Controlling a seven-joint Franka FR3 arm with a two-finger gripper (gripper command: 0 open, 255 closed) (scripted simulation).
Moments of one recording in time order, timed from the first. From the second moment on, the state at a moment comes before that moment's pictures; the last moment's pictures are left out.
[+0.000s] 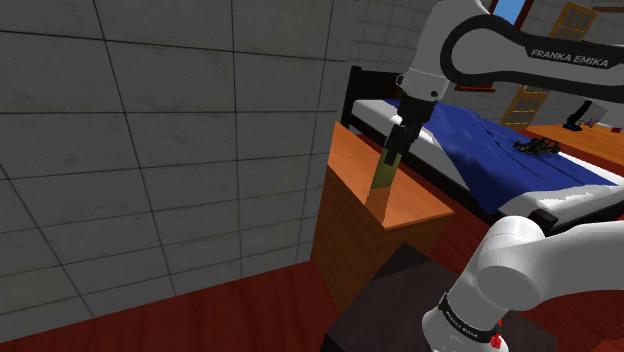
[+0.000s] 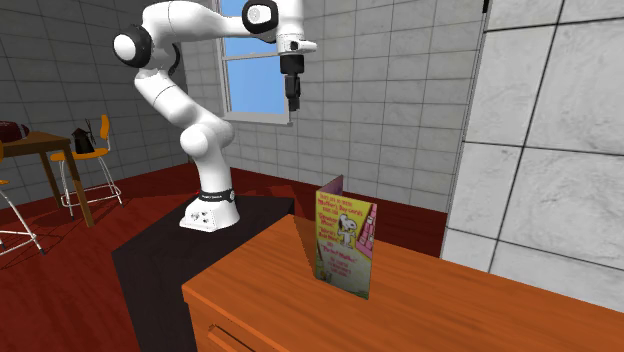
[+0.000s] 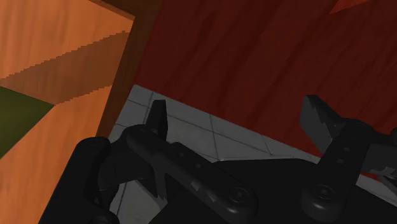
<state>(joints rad) 0.01 -0.81 -0.02 -2.38 0.00 1.60 -0.05</state>
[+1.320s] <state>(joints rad) -0.12 -0.30 -0.31 -2.10 -0.05 1.78 -0.22</state>
